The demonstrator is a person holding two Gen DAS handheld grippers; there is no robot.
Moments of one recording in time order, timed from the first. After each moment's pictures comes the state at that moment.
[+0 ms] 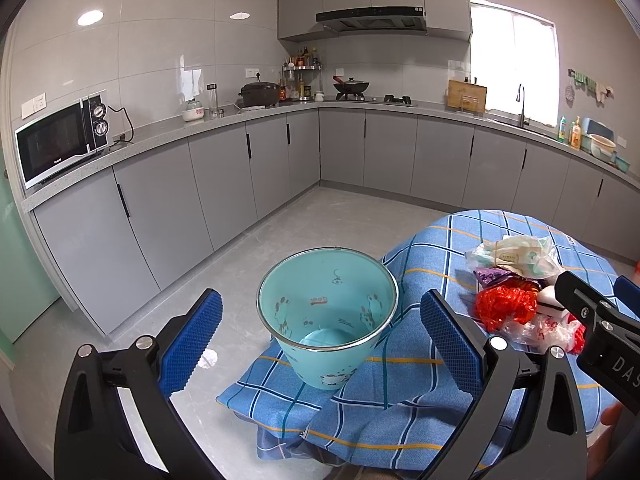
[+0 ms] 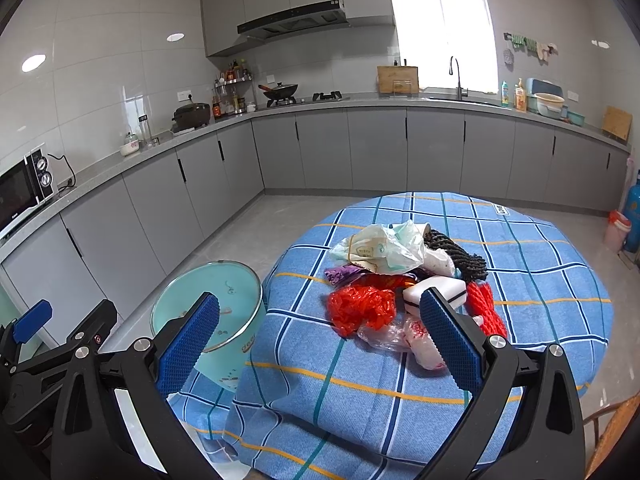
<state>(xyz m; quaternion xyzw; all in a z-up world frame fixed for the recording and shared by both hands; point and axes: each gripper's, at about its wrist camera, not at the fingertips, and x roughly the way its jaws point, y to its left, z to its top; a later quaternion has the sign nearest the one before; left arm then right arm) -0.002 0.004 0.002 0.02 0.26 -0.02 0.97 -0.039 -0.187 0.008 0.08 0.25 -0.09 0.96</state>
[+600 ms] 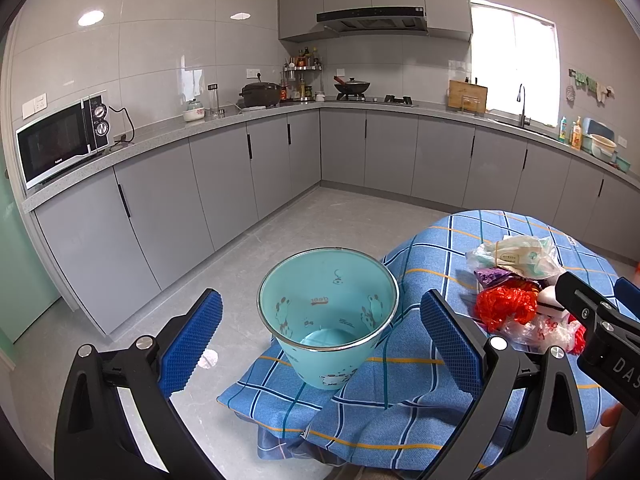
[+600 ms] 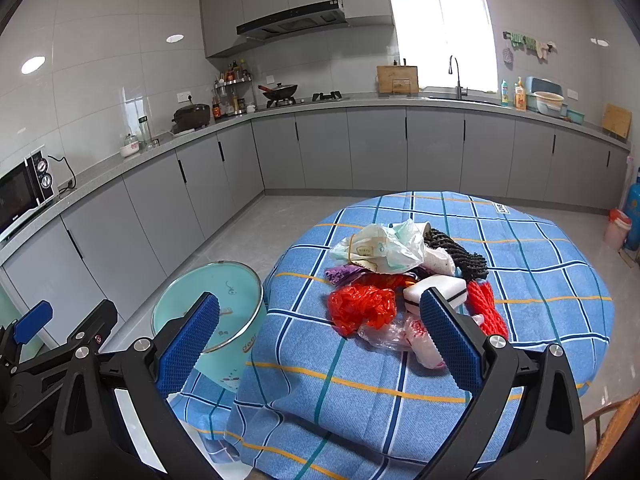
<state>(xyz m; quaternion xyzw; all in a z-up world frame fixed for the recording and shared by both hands) -0.002 0.005 0.002 0.02 0.26 -0.02 0.97 -0.040 -0.186 0.009 0.08 0.25 -0.09 0.96</state>
